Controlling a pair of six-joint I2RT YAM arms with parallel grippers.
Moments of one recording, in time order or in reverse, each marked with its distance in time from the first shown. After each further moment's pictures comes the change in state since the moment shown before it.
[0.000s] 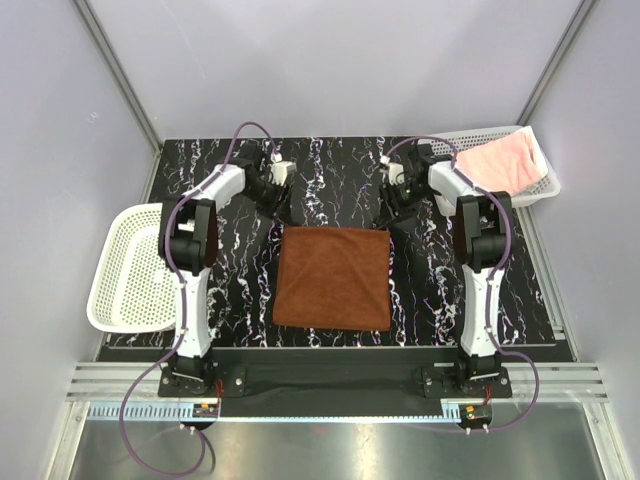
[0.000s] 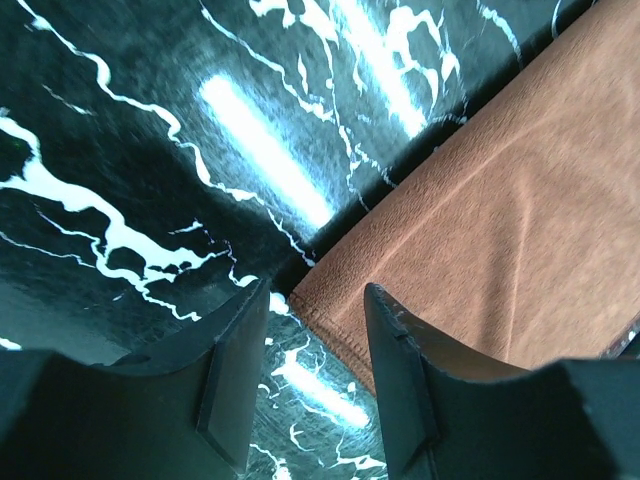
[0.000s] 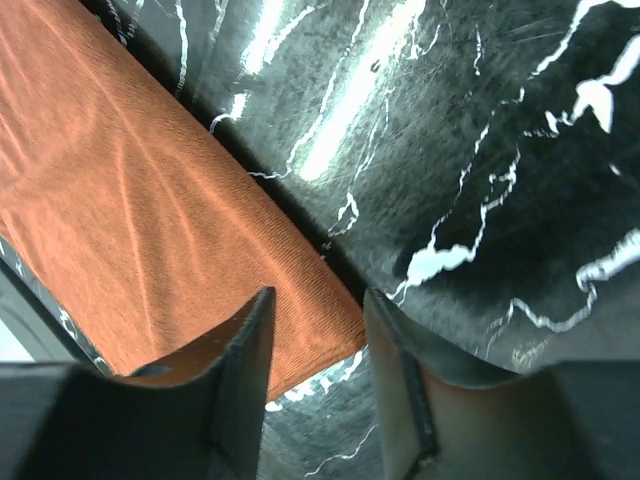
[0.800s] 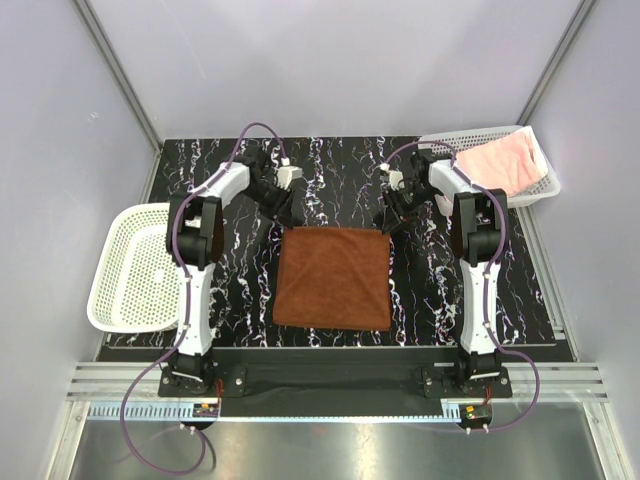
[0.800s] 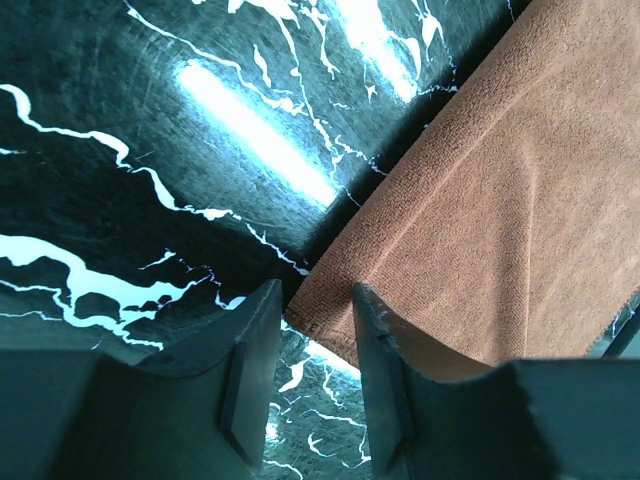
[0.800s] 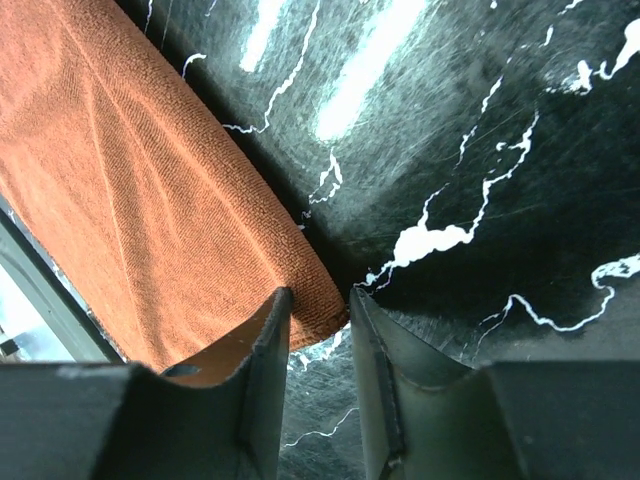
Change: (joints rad) left arm -0.006 0.097 0.109 -0.133 0.067 0.160; right arm -0.025 0.109 0.104 -0.174 -0.043 -0.147
